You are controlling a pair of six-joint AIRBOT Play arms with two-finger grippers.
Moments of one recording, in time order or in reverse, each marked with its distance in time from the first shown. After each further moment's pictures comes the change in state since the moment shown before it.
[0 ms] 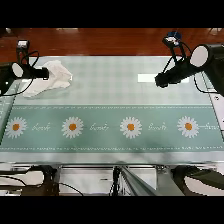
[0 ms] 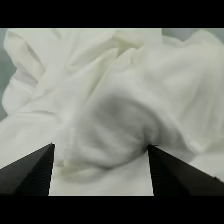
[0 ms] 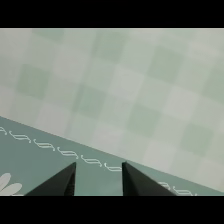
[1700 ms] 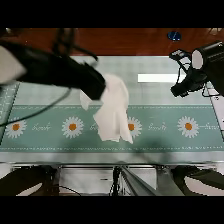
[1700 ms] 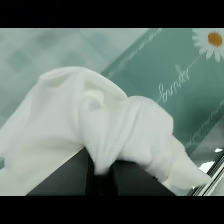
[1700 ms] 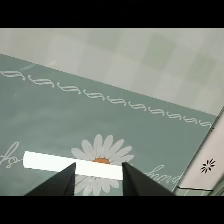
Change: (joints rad) left arm -0.798 0.428 0.140 -0.310 -0.579 -0.015; right arm 0.000 0.000 0.000 -0.360 0.309 -0.007
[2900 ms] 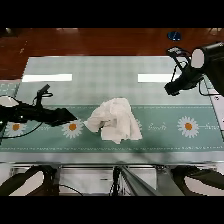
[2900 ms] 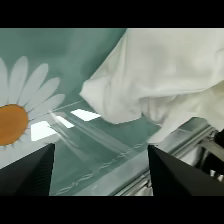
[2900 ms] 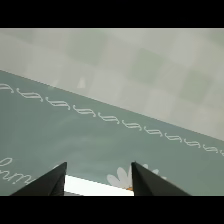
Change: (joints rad) left arm 0.827 -0.002 -0.741 -0.553 -0.129 0.354; right arm 0.000 0.000 0.000 0.150 -0.091 -0.003
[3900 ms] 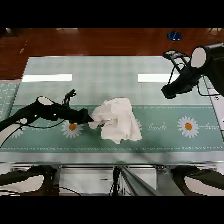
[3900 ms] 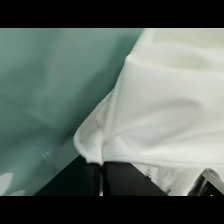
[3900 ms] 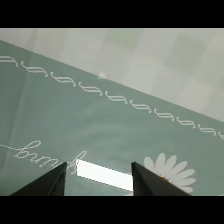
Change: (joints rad) left arm -0.299 -0.295 0.050 -0.163 0.295 0.013; right arm -0.008 0.000 0.000 0.091 0.066 -0.012
